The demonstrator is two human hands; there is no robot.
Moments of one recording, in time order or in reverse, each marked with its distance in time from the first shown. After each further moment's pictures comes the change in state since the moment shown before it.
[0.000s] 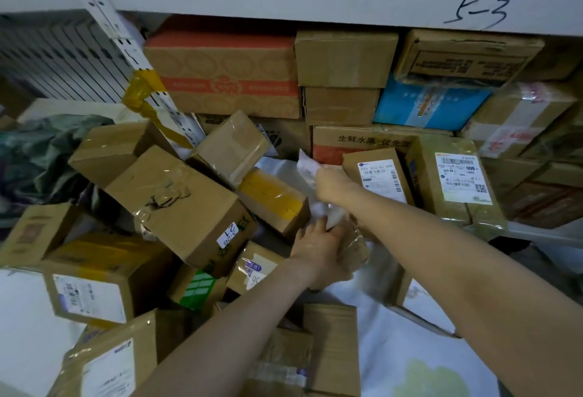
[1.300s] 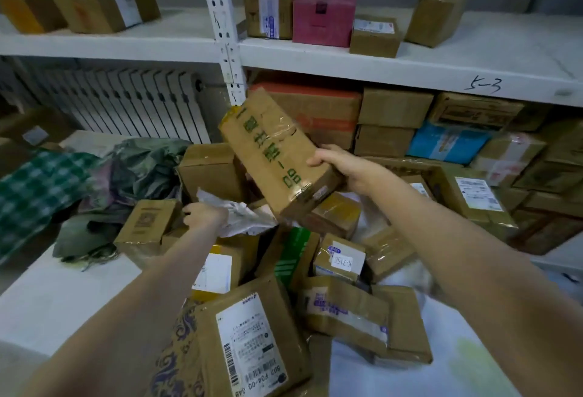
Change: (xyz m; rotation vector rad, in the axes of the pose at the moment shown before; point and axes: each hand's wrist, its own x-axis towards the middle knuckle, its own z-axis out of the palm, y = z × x) left_hand -0.153 -0.249 -0.126 -0.775 0.643 -0.921; right_hand -0.127 -0.180 -0.058 1.037 -0.094 -0.019
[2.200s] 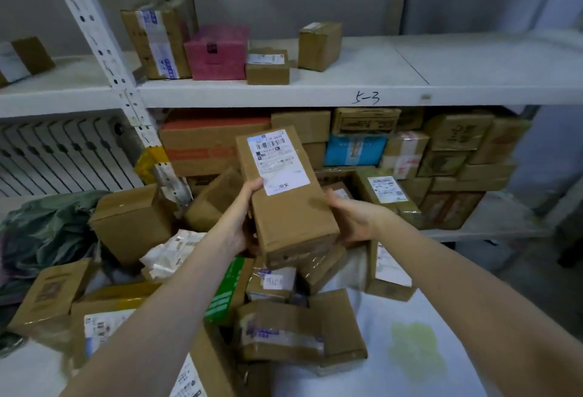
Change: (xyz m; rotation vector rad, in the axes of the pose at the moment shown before) left_hand -0.153 0.086 0.075 -0.588 -0.991 0.173; right_hand -0.088 0.092 -0.121 0.287 -0.097 0.069
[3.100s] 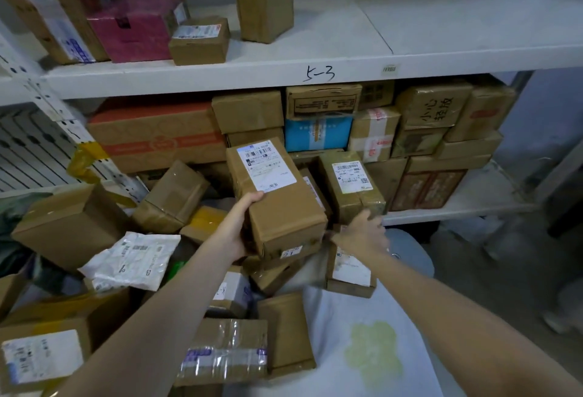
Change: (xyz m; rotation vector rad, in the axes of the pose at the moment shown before) left_hand 0.069 -0.054 0.091 0.020 0.043 -0.176; right_hand 0.007 0.080 -0.117 -0.799 0.931 0.375
